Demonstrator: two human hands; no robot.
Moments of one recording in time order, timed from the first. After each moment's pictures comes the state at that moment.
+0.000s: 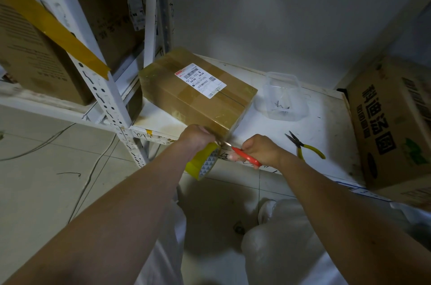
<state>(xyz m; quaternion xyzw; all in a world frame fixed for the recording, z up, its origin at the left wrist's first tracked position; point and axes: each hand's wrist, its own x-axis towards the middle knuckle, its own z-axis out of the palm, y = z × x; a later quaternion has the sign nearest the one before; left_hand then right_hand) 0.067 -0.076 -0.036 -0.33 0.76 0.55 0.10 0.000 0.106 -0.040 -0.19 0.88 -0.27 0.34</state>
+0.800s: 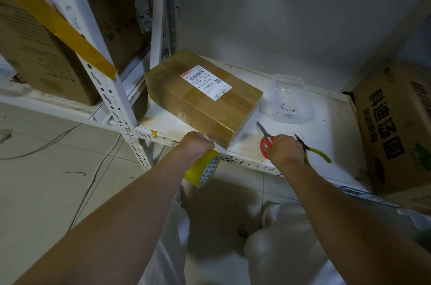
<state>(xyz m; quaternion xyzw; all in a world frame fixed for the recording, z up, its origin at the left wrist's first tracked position) 0.081 -0.081 -0.039 -0.36 0.75 0.55 0.10 -0.010 0.122 -0.051 -0.06 0.99 0.03 0.08</state>
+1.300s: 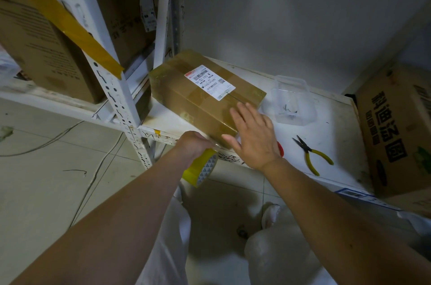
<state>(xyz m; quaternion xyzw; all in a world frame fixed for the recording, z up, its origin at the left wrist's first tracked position) 0.092 -0.089 -0.035 -0.36 0.73 0.58 0.08 0.014 0.068 -0.040 -0.38 0.91 -0.04 -0.14</state>
